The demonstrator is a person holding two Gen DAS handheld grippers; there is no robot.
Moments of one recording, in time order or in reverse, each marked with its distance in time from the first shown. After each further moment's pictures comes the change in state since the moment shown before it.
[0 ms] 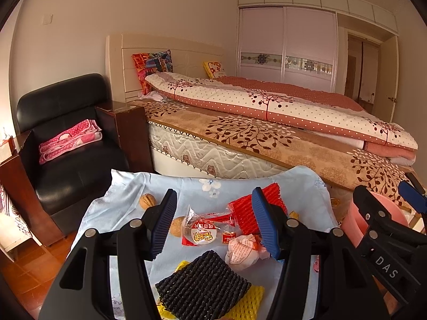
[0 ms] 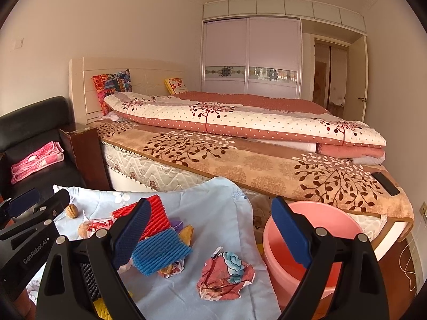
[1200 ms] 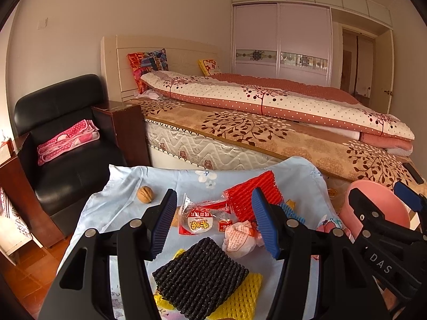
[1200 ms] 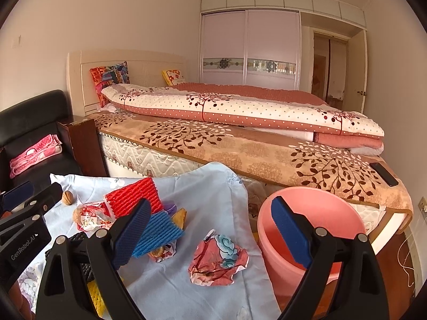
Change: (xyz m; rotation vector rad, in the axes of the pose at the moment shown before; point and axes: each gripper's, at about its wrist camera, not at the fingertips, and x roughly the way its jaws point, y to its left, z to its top) left arm -0.004 -0.009 -0.011 0.028 0.020 -0.012; right arm 0.003 -0.008 -0.018 -0.009 0.046 -0.015
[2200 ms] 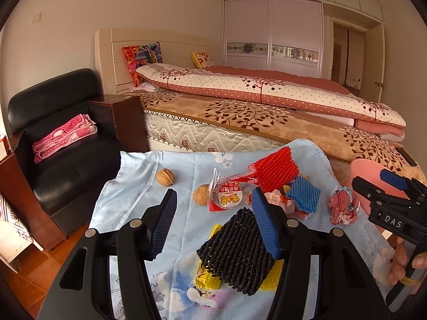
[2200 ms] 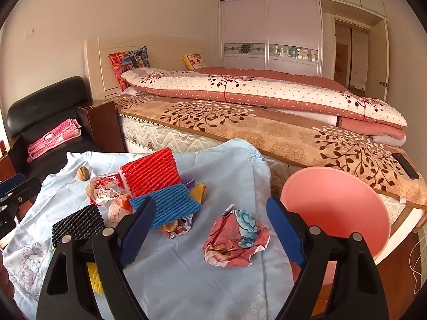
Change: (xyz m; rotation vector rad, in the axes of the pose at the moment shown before) left arm -0.016 0.061 -0.031 0.042 0.035 -0.069; right arm 0.015 0.003 -0.026 -0.013 0.094 0.144
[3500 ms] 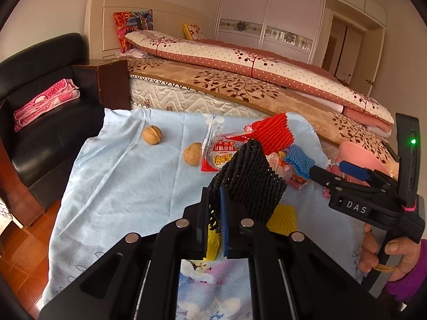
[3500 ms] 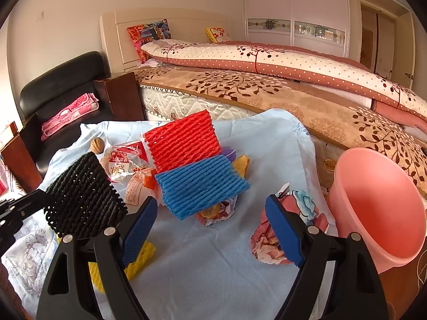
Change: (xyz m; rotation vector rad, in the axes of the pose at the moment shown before) left arm 0.019 0.022 -0.026 -0.082 0.131 -0.122; right arm 0.050 0.035 -0.011 -0.015 0.140 0.129
